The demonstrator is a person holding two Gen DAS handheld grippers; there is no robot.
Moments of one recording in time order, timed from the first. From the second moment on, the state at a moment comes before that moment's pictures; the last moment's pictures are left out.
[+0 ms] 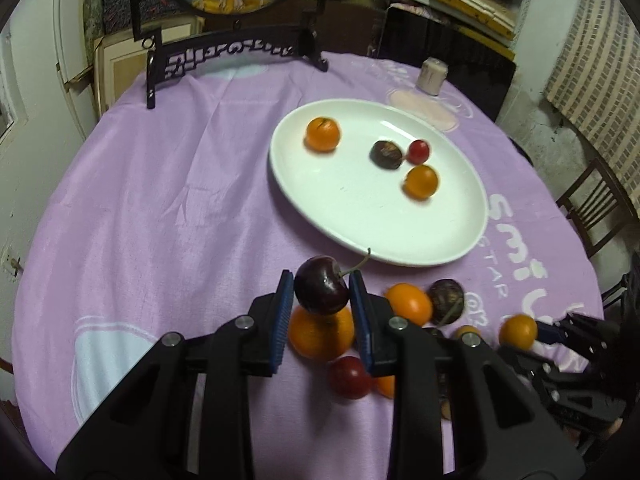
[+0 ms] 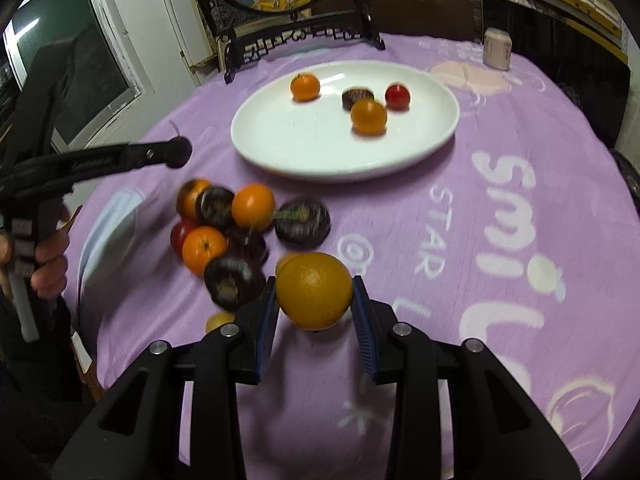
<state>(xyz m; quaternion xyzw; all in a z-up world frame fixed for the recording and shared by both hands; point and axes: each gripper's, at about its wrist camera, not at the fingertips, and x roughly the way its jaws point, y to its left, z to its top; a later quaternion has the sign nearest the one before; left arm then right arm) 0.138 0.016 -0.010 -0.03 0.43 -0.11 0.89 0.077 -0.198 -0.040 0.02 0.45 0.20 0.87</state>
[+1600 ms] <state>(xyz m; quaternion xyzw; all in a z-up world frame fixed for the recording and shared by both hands) 0.081 0.059 -0.019 -0.07 0.41 -0.05 0.91 0.117 -0.220 -0.020 0.04 0.35 0.14 0.92</state>
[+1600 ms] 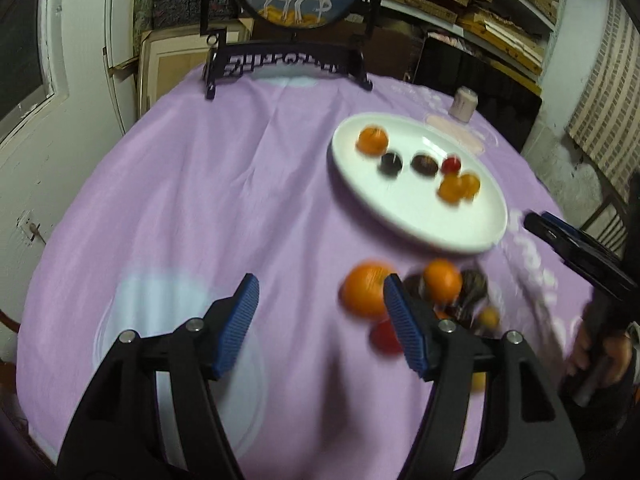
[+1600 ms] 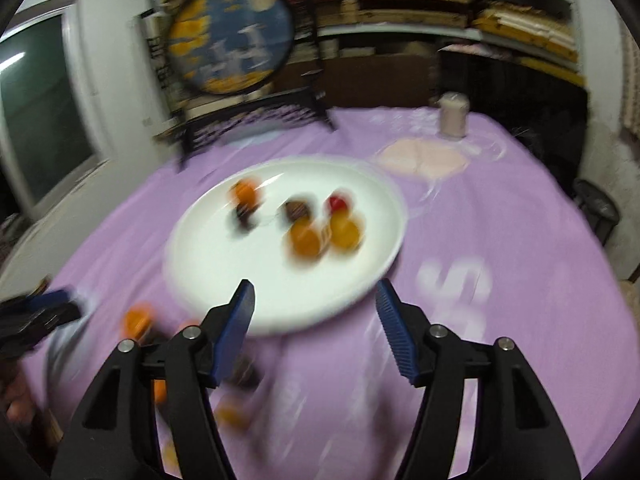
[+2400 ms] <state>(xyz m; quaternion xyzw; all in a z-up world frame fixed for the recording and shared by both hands) 0.056 0.031 -0.057 -0.04 0.45 -0.11 0.89 0.088 -0.157 -0.073 -0.07 0.43 0.18 0.88</state>
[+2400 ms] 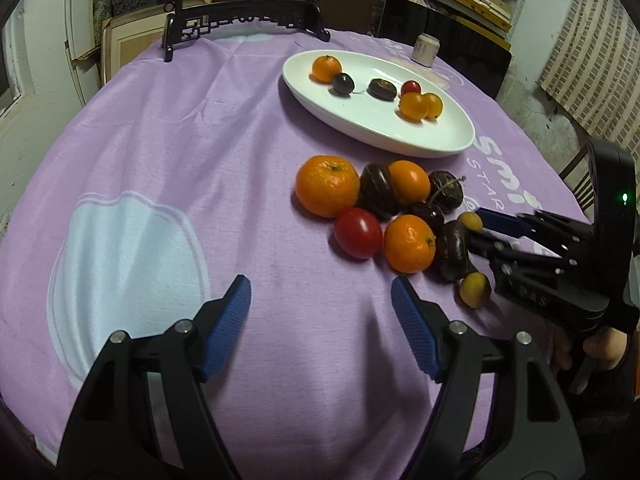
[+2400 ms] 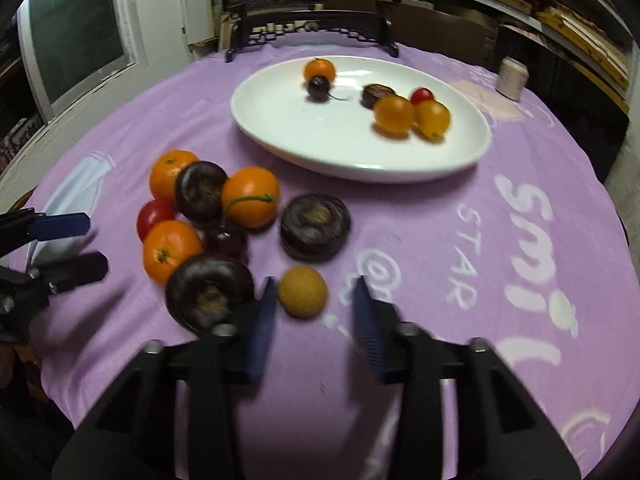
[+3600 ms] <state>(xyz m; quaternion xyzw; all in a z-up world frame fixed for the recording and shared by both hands) 0.072 0.005 -0.038 -0.01 0.42 -0.10 0.90 0.050 -0.216 -0.047 0.03 0.44 0.17 0.88</state>
